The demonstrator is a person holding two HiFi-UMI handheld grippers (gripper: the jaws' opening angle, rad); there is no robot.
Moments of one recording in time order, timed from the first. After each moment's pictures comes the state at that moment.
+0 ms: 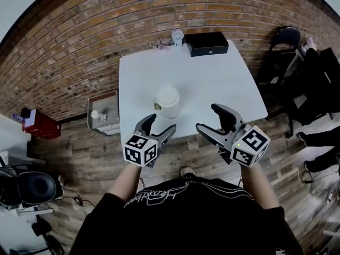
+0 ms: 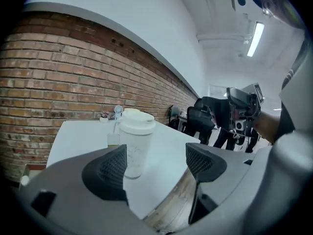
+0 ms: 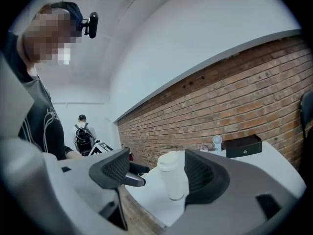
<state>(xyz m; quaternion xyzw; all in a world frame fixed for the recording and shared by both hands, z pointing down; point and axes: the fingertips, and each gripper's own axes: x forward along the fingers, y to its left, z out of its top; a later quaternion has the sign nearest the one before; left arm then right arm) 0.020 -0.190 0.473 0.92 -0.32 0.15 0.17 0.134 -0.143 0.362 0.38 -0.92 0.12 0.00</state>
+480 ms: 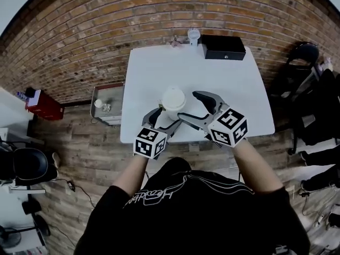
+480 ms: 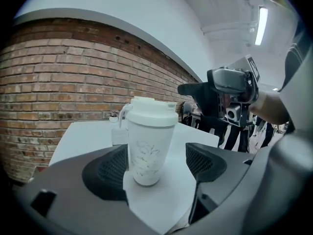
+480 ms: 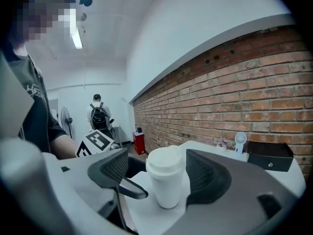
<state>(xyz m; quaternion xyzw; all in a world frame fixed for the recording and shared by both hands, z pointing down) 0.032 -0.239 0.508 0.90 -0.38 0.17 0.14 0.073 -0.235 0.406 0.27 -0.95 0.08 0.13</state>
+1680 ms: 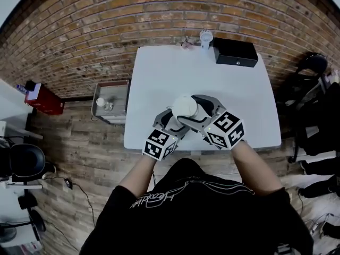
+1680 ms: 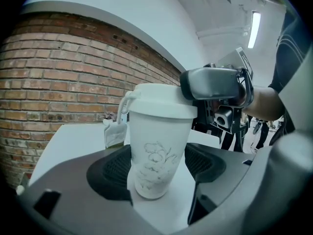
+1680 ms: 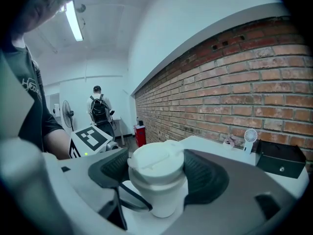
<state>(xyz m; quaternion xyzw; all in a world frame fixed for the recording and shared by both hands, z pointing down) 0.042 -0.268 0.525 0.92 -0.35 0.15 0.13 0.031 -0.273 0.444 0.25 -0.95 0.08 0.17</state>
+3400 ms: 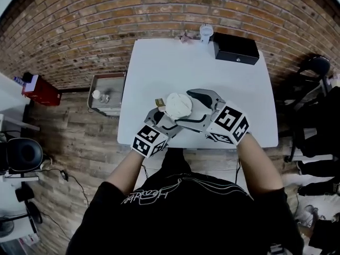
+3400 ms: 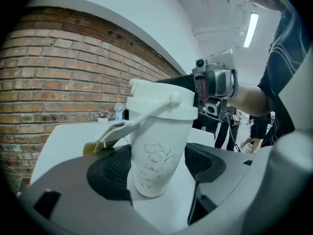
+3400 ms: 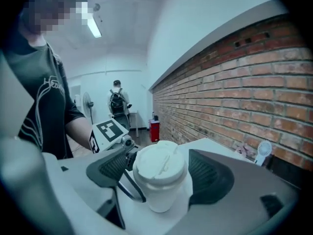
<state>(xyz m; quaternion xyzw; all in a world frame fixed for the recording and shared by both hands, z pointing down) 0.040 -0.264 0.526 0.92 -0.32 0.17 0.13 0.032 -0.262 0.433 0.14 -0.97 0.04 0.21</state>
